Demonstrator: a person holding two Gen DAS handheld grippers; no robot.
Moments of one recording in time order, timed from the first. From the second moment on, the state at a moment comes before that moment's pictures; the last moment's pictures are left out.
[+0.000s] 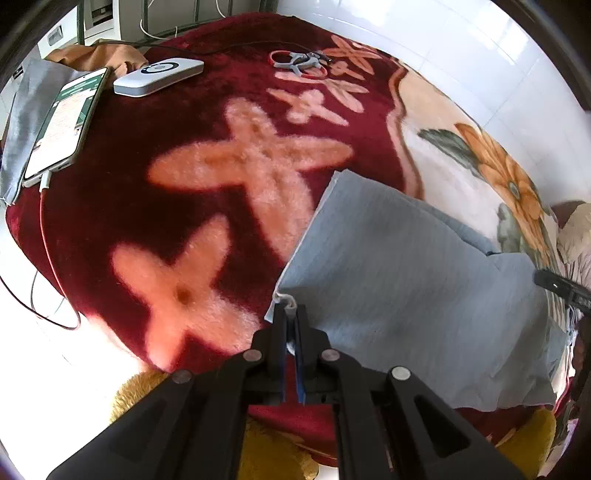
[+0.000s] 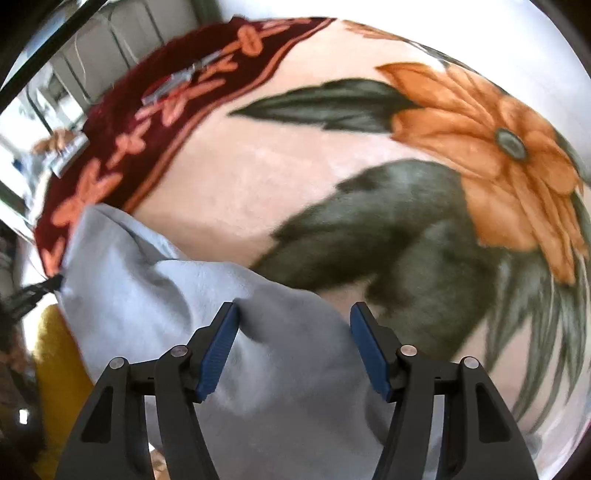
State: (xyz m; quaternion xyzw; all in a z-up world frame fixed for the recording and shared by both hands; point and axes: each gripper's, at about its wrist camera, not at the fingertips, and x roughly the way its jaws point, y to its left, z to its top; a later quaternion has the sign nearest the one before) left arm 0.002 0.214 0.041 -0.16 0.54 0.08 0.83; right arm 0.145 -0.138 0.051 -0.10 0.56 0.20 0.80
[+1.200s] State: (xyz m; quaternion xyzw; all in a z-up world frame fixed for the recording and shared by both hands) left arm 0.013 0.210 0.043 -0.15 0.52 0.05 0.84; right arm 0.038 -0.131 0.084 -0.14 0.51 0.26 0.81
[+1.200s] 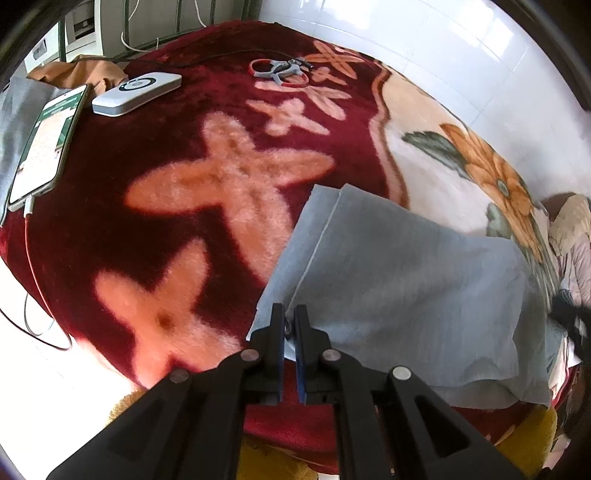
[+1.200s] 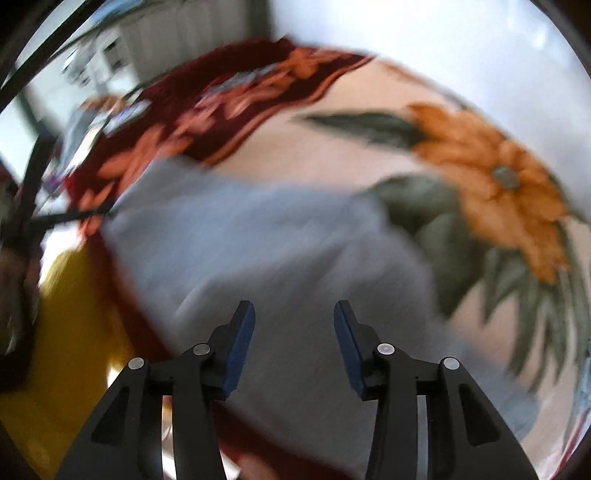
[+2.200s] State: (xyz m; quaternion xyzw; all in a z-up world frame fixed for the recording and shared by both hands) left arm 0.008 0.193 0.038 -0.13 0.54 0.02 0.83; right arm 0.014 -0.139 0.022 -0.05 0.56 0.22 0.80
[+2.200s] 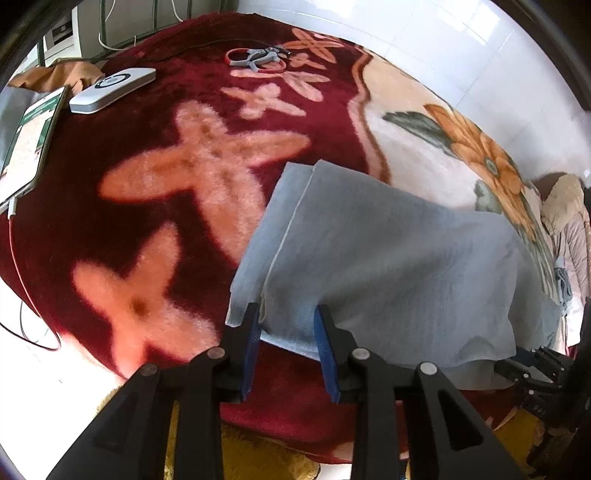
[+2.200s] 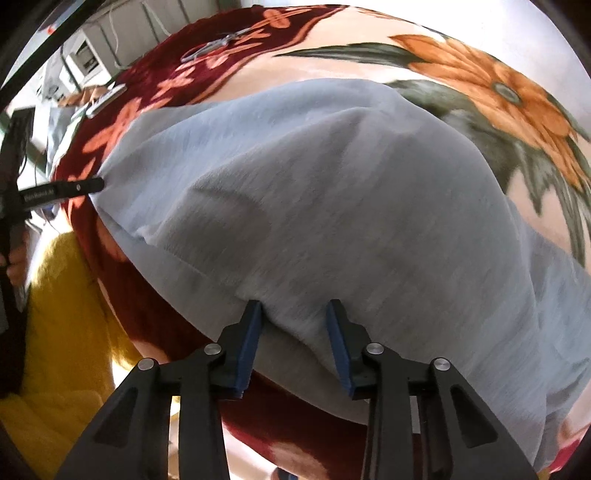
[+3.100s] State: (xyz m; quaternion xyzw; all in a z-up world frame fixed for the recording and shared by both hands) left arm 0.002 0.203 0.070 -0.11 0.50 0.06 0.86; right arm -0.027 -0.135 0.073 -0.10 0.52 0.26 0.81
